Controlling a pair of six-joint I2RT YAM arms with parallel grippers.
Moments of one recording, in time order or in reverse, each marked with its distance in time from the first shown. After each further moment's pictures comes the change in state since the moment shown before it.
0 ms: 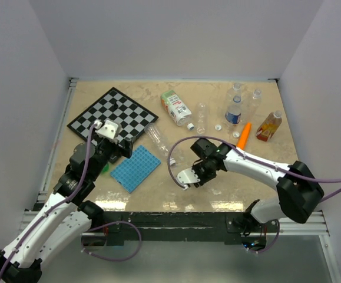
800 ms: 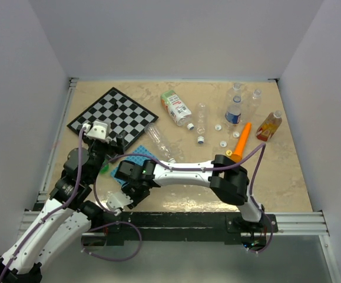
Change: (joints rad) left arm 0.000 -0.067 -0.016 0.015 -0.185 0.008; right arm 0.538 0.643 0.753 0.066 -0.040 0.319
